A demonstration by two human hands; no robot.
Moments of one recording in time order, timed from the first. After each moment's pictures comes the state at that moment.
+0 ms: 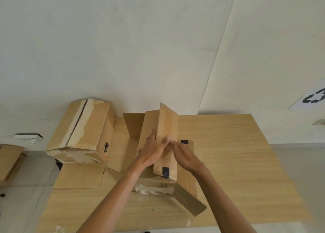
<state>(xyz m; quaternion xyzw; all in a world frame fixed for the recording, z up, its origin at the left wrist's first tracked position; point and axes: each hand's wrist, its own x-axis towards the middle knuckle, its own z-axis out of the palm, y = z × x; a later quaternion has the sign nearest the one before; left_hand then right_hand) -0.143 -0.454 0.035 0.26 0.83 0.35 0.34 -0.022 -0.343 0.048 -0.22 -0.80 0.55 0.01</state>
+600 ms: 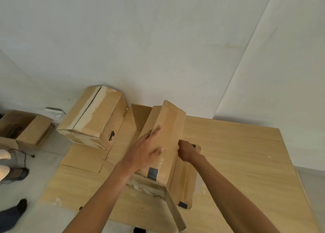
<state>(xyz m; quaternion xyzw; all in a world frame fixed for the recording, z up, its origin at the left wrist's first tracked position) -0.148 -0.454 0.027 0.38 0.89 0.21 0.15 -0.095 -0.237 -0.076 -0.20 -0.90 0.34 -0.17</state>
